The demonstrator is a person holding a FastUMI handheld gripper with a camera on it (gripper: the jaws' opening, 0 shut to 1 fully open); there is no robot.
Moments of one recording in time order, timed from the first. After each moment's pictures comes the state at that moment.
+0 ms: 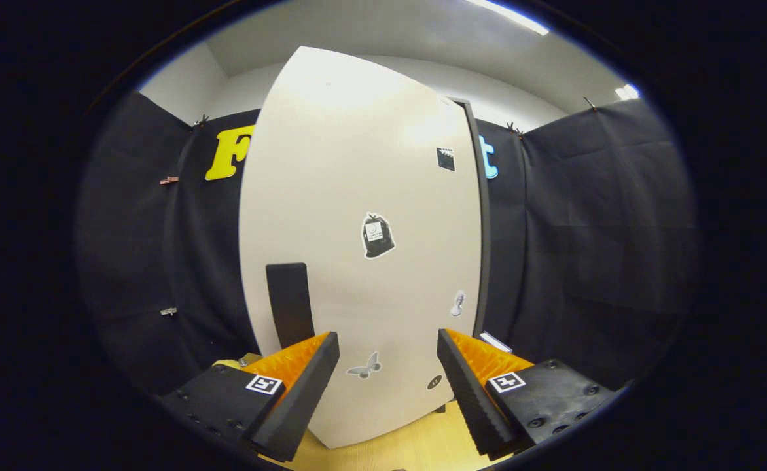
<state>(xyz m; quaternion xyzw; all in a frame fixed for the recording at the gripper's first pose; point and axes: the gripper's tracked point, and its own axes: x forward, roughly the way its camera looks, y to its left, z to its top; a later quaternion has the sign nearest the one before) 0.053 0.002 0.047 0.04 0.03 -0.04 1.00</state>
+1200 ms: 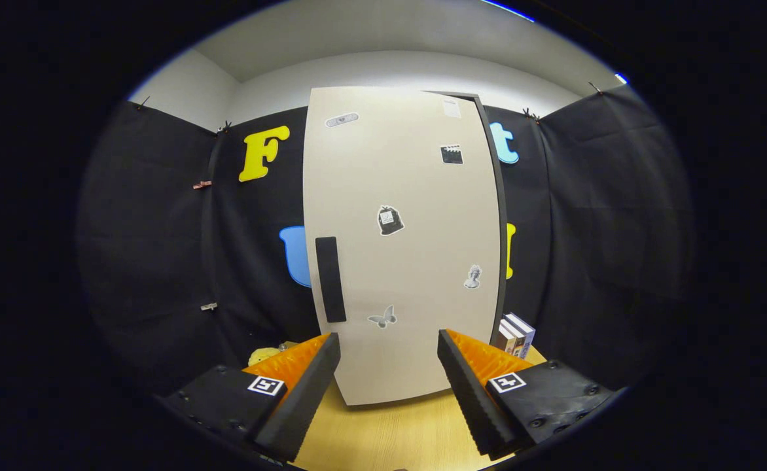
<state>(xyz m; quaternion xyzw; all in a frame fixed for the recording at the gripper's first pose) -0.011 0.002 0.034 0.06 0.07 0.02 1.00</state>
